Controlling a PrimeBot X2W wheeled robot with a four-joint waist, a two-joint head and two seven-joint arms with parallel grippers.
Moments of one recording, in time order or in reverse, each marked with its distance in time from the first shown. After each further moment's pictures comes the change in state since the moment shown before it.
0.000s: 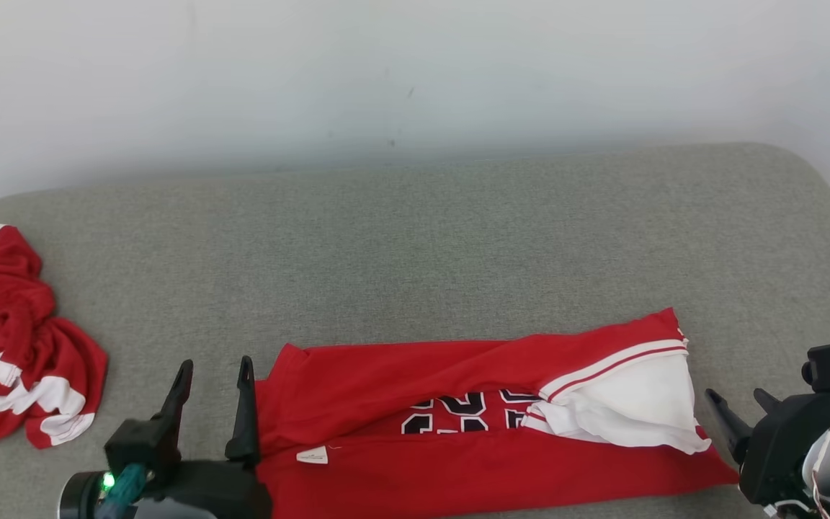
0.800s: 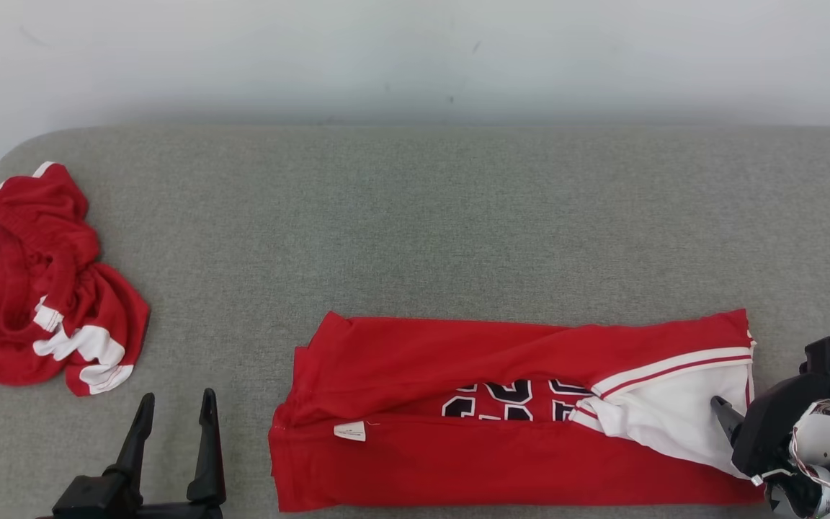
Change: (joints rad) left arm 0.221 -0.227 0.459 -0.122 0.368 -0.350 -0.002; right arm -0.241 0.081 -0.129 0.480 -0.085 0.000 -0.035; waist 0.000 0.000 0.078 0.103
